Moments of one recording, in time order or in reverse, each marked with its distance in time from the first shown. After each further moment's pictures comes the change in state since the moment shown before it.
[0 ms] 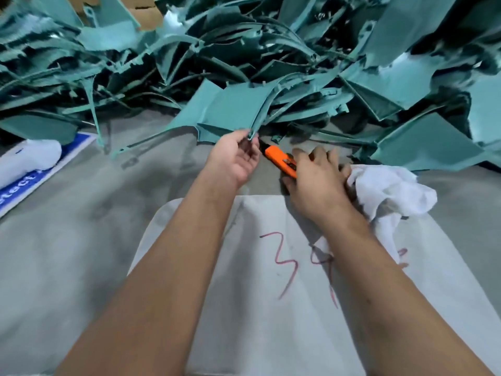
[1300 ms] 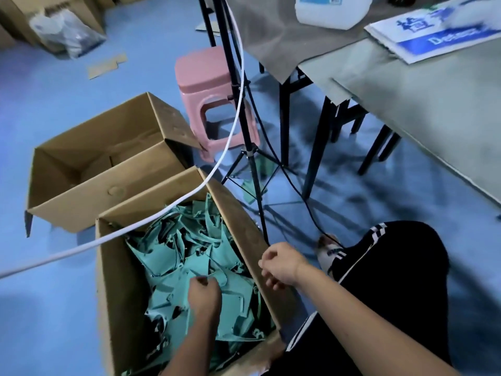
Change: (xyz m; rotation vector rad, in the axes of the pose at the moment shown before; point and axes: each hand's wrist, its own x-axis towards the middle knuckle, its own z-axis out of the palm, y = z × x) left_hand -0.477 -0.245 -0.586 0.352 1.735 -0.066; right_hand -0.456 -0.300 0.203 0.319 -1.487 -0.482
